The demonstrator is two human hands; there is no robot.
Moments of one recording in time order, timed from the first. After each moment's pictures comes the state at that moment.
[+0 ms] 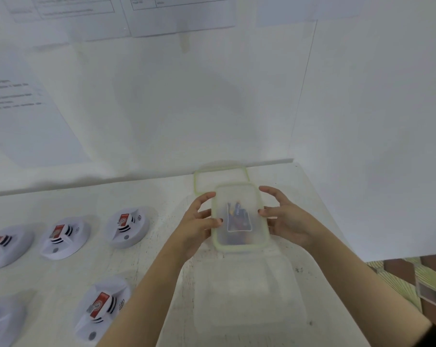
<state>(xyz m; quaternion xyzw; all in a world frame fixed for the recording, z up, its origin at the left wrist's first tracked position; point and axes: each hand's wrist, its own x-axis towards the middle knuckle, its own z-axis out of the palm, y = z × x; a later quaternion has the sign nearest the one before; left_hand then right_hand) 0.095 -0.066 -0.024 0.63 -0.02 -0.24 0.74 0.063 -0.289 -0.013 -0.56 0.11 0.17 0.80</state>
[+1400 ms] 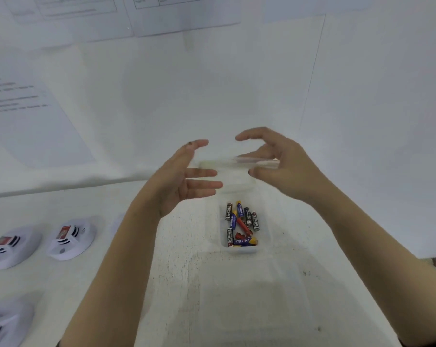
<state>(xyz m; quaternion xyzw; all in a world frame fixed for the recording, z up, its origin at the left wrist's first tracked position) 0.111 -0.054 0.093 0.69 -0.05 -0.17 0.70 0.065 -0.262 0.100 -0.84 -0.16 -0.13 0.50</state>
